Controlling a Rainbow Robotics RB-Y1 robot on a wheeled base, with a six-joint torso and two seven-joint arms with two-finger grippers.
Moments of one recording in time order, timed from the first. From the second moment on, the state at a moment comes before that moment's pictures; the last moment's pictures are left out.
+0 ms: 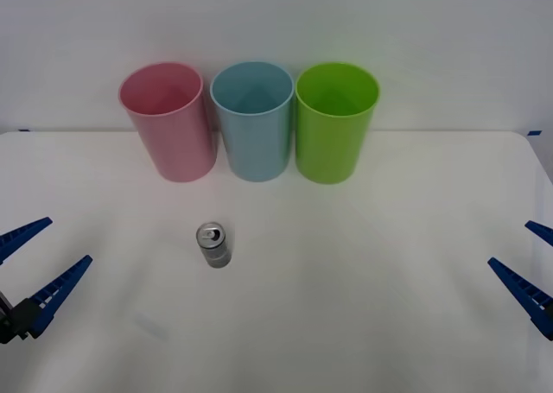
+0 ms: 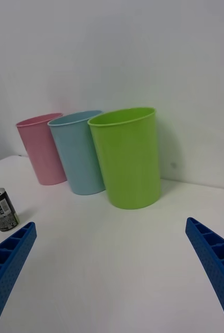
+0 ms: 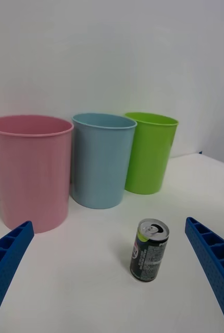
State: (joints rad) right arm 0.35 -0.40 -0.52 -1.66 0.96 -1.22 0.00; left arm 0.38 0.39 0.50 -1.74 -0.95 -1.16 -0.01
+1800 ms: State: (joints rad) right arm 0.35 -0.40 -0.52 -1.66 0.96 -1.22 0.00; left arm 0.32 0.23 0.28 -1.60 -1.24 -1.02 -0.26
